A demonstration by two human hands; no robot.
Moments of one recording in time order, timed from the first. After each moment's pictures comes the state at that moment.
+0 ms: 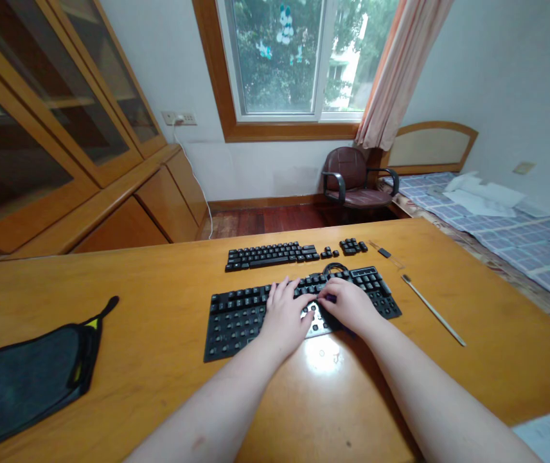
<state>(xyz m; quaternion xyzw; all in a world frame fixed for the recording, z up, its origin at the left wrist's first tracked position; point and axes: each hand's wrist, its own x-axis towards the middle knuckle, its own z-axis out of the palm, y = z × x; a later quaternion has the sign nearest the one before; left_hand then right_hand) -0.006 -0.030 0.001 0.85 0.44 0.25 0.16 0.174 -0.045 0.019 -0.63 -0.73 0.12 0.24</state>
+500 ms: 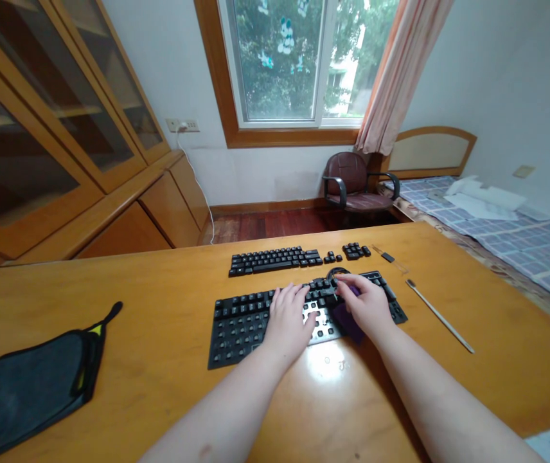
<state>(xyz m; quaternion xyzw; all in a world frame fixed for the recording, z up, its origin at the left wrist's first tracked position) -0.005 -0.029 0.000 0.83 0.46 0.28 0.16 0.175 -0.051 0.027 -0.65 -0.56 0.20 0.48</state>
